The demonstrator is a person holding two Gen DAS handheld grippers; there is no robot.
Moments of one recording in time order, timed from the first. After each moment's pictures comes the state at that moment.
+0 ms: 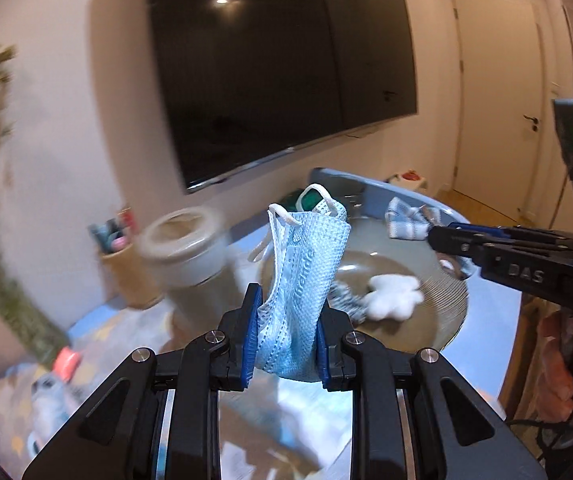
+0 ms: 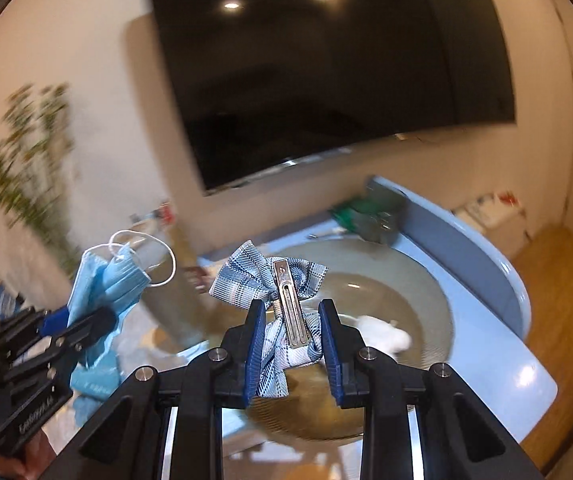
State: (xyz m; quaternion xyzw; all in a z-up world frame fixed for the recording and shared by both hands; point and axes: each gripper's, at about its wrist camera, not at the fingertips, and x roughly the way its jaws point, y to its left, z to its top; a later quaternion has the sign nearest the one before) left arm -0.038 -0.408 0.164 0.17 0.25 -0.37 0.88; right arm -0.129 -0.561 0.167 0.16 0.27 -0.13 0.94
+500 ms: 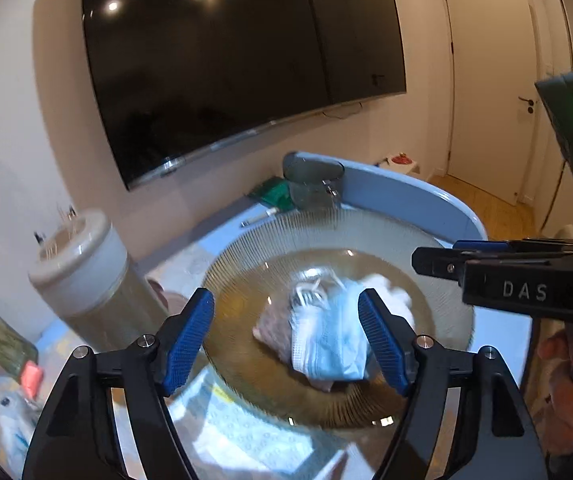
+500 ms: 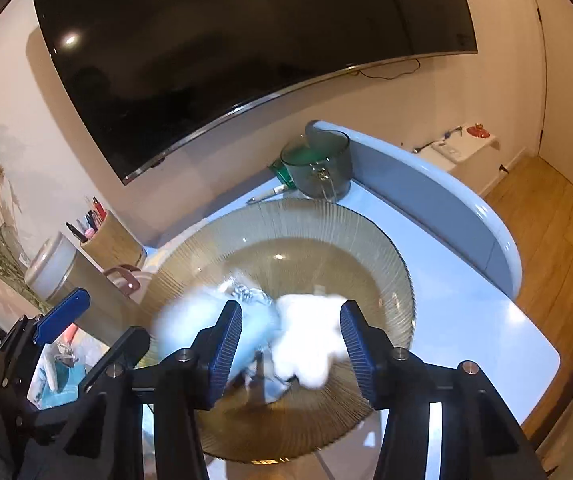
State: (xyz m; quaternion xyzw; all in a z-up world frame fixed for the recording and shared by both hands) left arm -0.037 -0.458 0.127 0.19 0.26 -0.38 0.87; right arm -0.112 -0.622 0.132 0.23 0.34 -0.17 0.90
